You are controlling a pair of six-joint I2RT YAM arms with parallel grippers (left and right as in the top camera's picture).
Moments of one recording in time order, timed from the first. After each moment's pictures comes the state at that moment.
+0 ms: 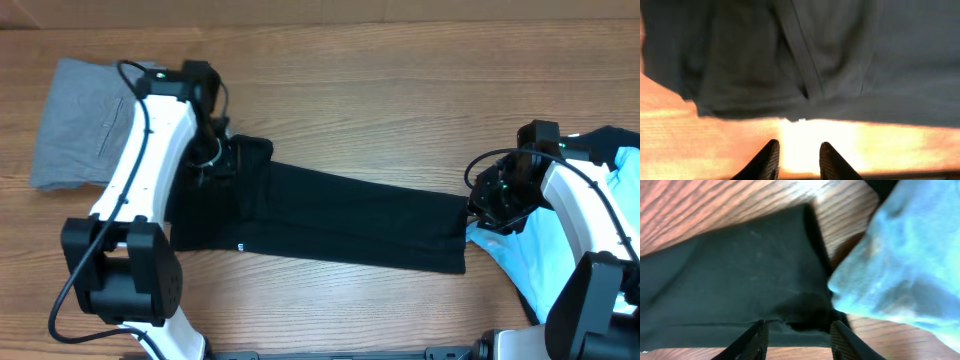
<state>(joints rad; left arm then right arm) -0.08 1.88 1.62 -1.44 0.10 -0.14 -0.17 1.62 1.07 -1.08 -0.29 0.32</state>
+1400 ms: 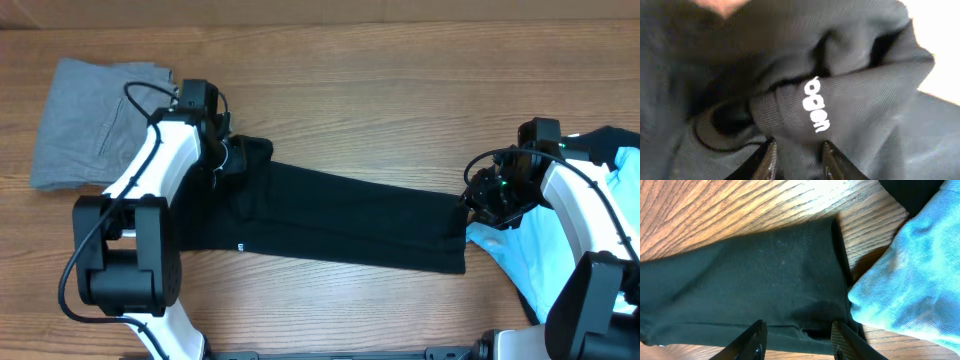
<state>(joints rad) -0.05 1.92 1.32 -0.83 0.15 -0.18 -0.17 1.62 1.07 -1.04 -0.35 0.31</state>
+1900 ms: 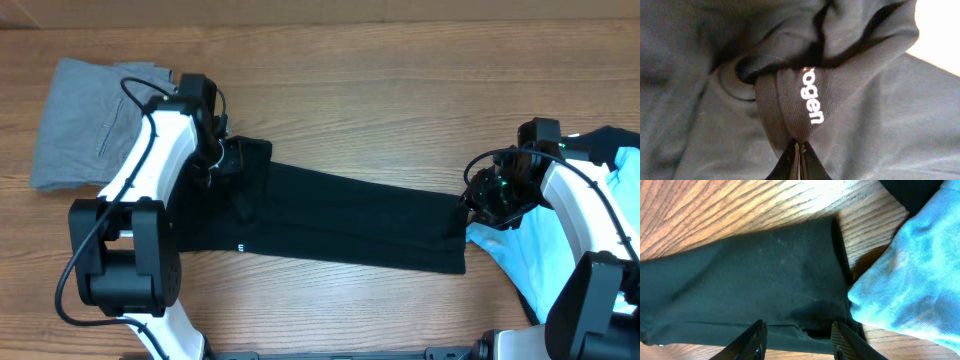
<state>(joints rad) -0.05 1.92 1.43 -1.06 0.14 -0.19 -0.17 1.62 1.07 -1.04 -0.35 0.31</state>
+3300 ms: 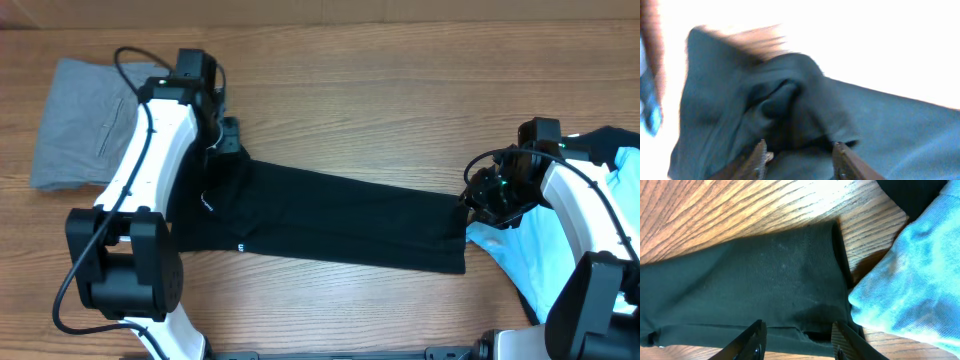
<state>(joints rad) -0.09 1.90 1.56 -1.05 0.04 -0.10 -0.17 1.62 1.07 -1.03 -0.35 0.31</state>
